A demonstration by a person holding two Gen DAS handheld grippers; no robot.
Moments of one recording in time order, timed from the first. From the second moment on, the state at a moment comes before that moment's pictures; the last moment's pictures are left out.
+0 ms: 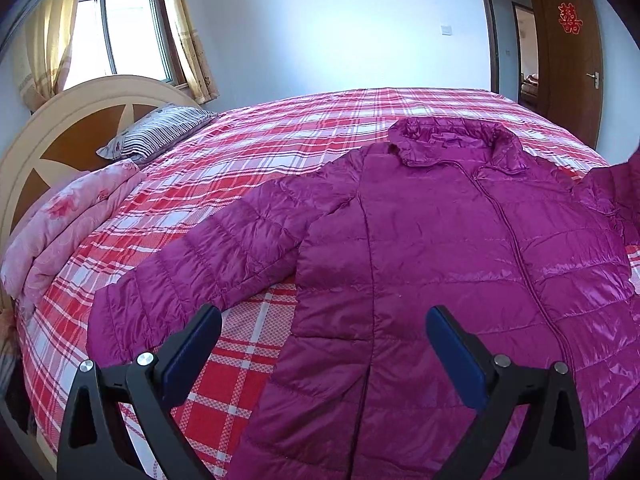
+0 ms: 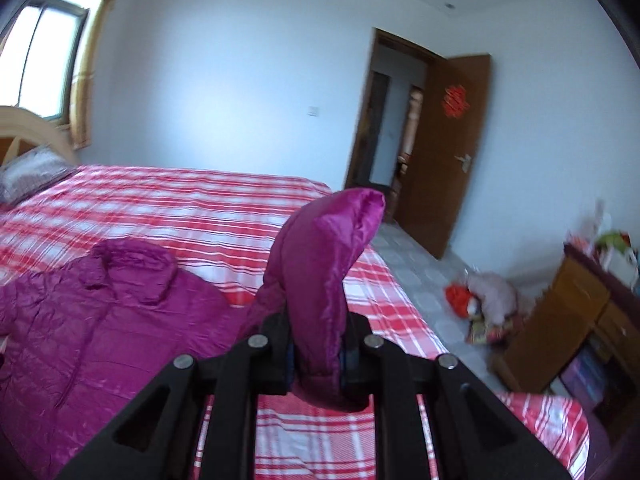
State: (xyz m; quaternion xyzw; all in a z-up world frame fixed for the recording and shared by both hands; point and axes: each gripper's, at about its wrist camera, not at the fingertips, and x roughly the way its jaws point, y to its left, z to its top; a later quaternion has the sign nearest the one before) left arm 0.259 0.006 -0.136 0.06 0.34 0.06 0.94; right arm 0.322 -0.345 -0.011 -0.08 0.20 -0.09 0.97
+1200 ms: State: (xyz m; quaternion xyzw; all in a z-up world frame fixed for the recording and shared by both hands) left arm 0.276 0.058 -0.149 0.06 0.36 0.11 0.92; right arm 0.399 -0.093 -0.154 -0.12 0.33 0.23 0.91
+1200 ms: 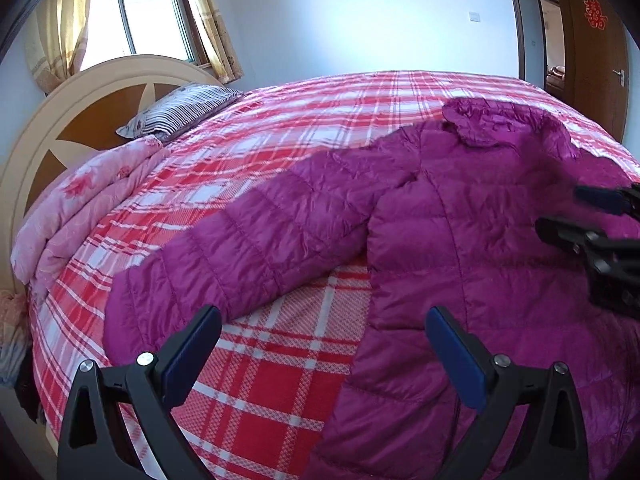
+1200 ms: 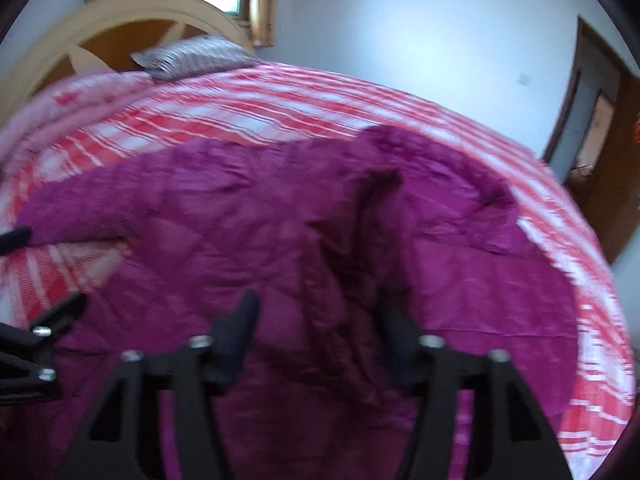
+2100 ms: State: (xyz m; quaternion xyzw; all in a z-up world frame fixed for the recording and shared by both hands) left arm 0.398 -0.065 -0.177 0.15 0.36 0.06 0.92; right arm 0.482 -0.298 -0.172 0.04 0.37 0.05 0.93
